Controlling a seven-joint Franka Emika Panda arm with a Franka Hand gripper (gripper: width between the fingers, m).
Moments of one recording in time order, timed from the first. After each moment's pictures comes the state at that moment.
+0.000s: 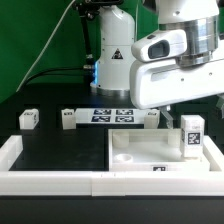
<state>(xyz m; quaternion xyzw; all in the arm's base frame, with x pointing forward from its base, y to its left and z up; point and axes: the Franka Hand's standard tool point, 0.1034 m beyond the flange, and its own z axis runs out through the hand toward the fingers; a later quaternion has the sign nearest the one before) 0.586 0.115 0.082 -0.99 -0.08 -0.01 0.08</state>
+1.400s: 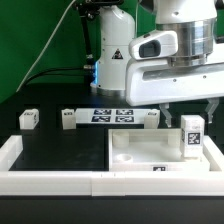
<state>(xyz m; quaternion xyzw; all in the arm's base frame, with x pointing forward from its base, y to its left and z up) 0.587 0.105 0.082 -1.00 0.00 0.01 0.05</state>
